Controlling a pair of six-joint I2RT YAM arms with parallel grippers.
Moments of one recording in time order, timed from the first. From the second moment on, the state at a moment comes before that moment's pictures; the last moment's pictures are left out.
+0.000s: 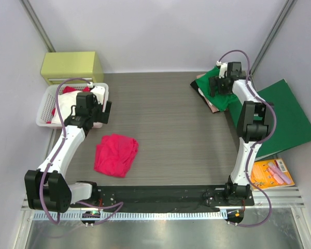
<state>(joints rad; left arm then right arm) -0.11 1.23 0.96 -0.37 -0.13 0.21 -0.06 2.14 1.75 -0.49 -0.11 -0.22</state>
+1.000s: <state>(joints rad) -0.11 1.23 0.96 -0.39 -0.13 0.21 0.11 2.42 2.18 -0.63 -0.05 -0.30</state>
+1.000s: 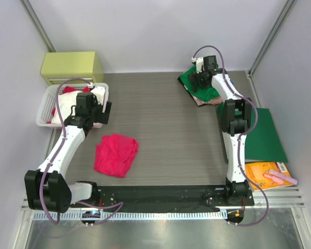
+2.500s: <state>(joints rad) -0.11 1.23 0.96 -0.40 -0.10 0.21 0.47 1.70 1.26 -0.91 -0.56 -0.49</state>
